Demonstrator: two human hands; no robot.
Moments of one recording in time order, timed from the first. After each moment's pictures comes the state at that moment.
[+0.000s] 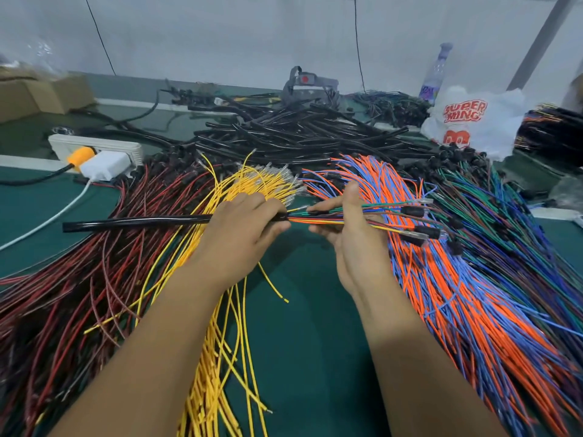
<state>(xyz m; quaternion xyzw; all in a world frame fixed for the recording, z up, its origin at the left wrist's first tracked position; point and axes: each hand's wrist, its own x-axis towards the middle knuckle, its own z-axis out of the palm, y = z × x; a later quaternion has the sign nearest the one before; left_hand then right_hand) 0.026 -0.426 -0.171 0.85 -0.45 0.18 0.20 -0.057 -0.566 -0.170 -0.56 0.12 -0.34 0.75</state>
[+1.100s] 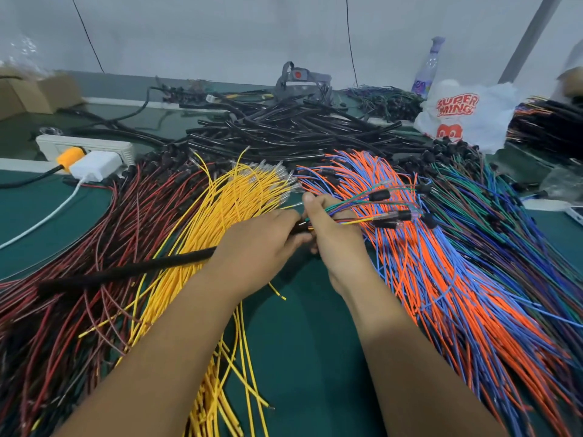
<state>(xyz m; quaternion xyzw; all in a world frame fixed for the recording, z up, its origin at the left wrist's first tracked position) -0.001 -0.443 -0.170 0.85 -0.47 0.13 0.20 -0.051 -0.562 -0.181 -0.67 0.15 -0.28 0.67</state>
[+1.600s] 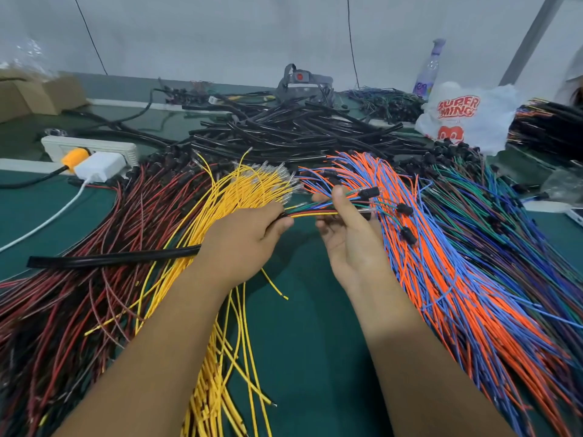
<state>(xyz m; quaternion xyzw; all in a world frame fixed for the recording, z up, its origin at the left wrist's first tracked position) 0.017 -0.430 -0.173 0.87 -0.40 0.10 0.26 -0.058 -0.566 -0.168 -0.41 0.12 -0.32 0.85</state>
